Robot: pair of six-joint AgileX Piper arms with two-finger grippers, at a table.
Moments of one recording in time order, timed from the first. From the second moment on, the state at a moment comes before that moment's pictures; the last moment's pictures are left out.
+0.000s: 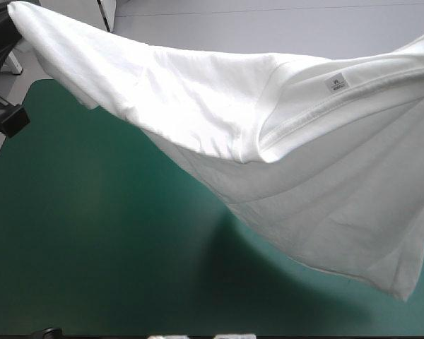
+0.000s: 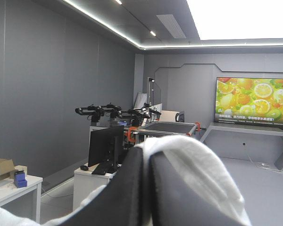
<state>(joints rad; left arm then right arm) -0.91 1.30 -2.49 0.36 1.25 0.16 0.04 0.97 -2.17 0.36 0.89 -0.16</state>
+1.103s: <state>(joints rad) -0.55 1.59 -2.12 0.49 1.14 -0.02 0.04 1.47 -1.98 0.46 0.98 -0.21</state>
